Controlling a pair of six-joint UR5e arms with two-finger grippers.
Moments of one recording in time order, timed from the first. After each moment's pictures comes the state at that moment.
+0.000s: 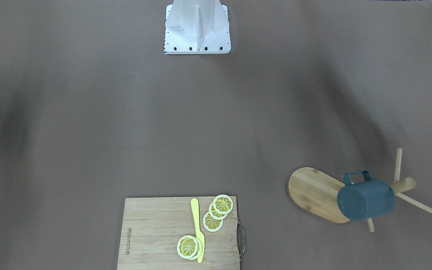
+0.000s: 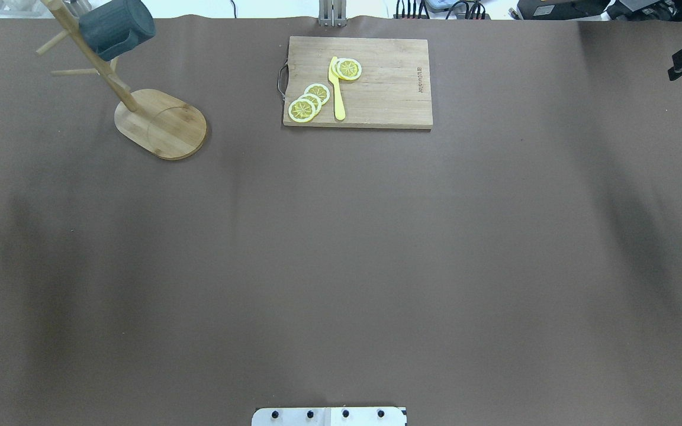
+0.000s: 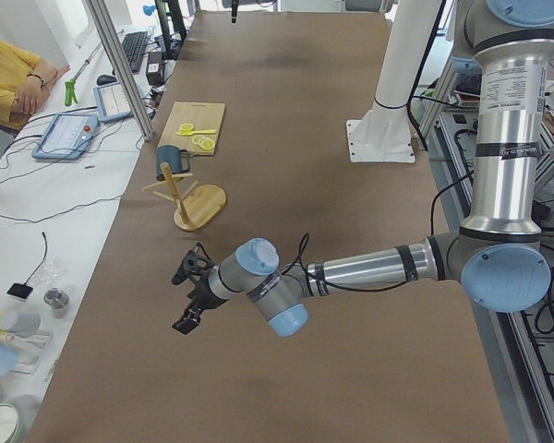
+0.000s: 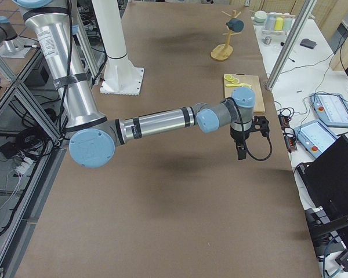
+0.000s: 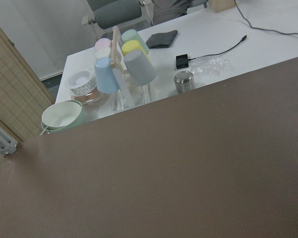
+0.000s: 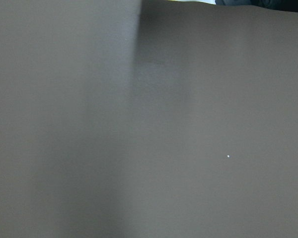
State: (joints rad) left arm -1.43 -1.57 -1.33 -2.60 -1.97 -0.34; right arm 1.38 -1.27 1.47 -1.39 2.21 0.32
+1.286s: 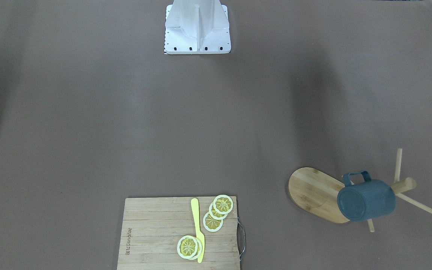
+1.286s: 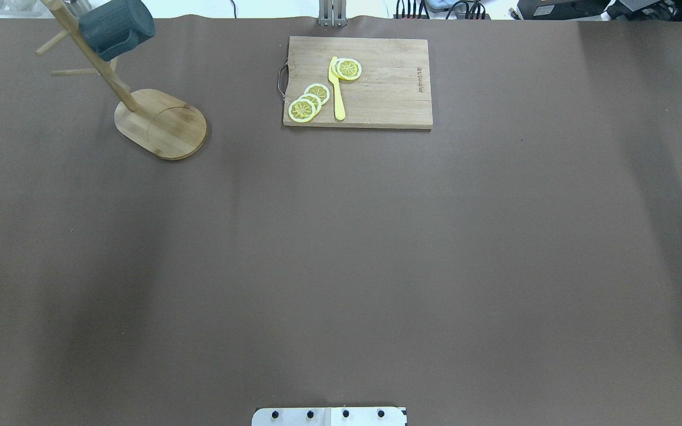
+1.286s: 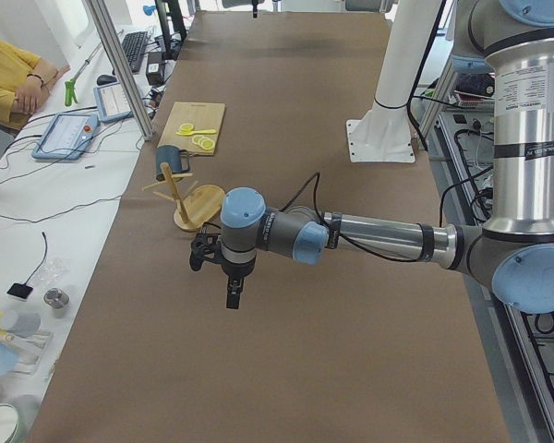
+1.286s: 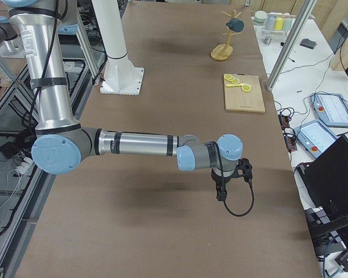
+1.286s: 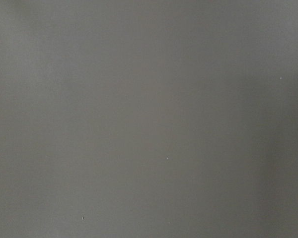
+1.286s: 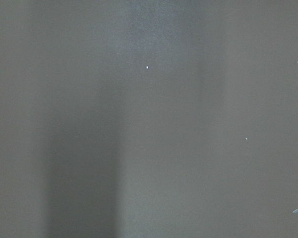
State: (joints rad) left arm -1.48 -1.48 -1.74 -1.77 -2.27 -0.24; right arm 1.49 -1.43 1.40 -1.39 2.32 0.09
